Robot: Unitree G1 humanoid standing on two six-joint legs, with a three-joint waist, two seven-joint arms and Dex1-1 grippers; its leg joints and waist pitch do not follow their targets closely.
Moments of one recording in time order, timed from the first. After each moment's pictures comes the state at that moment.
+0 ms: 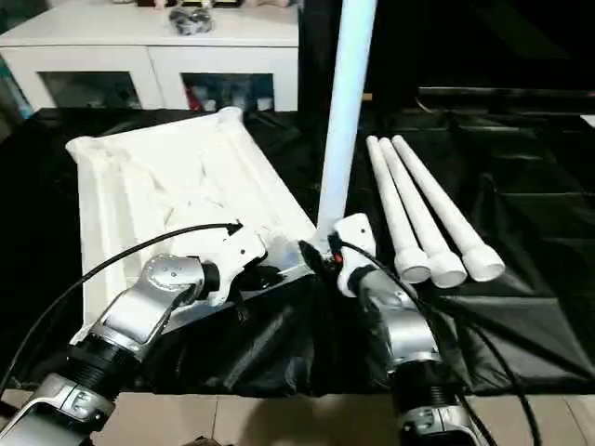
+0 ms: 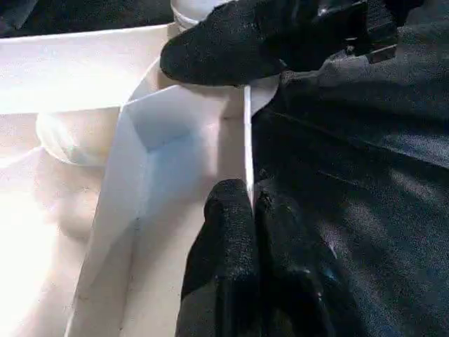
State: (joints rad) left arm -0.48 0.19 -0.33 0.36 0.12 0.33 -0.85; right arm -0.37 -0.10 0.02 0.45 0.03 0.19 0.46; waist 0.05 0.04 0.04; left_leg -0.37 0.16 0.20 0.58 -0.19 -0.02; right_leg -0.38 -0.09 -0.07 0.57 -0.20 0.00
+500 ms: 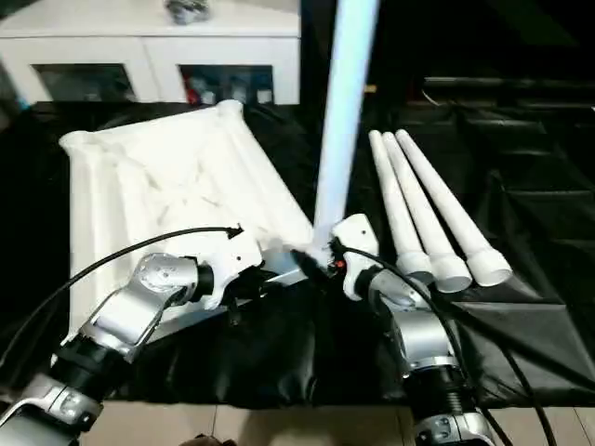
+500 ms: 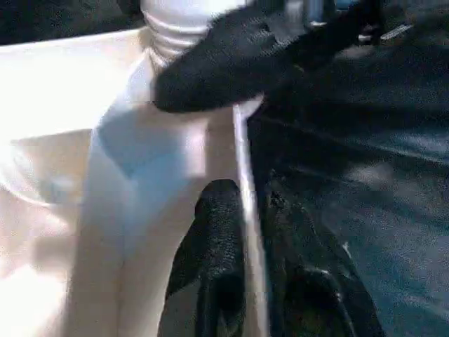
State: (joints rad) left arm -0.50 0.25 -0.35 0.36 0.10 0.31 -0.93; right arm -0.34 -0.19 0.07 0.36 0.05 0.18 0.65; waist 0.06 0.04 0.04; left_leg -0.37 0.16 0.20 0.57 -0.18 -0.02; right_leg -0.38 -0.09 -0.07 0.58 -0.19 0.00
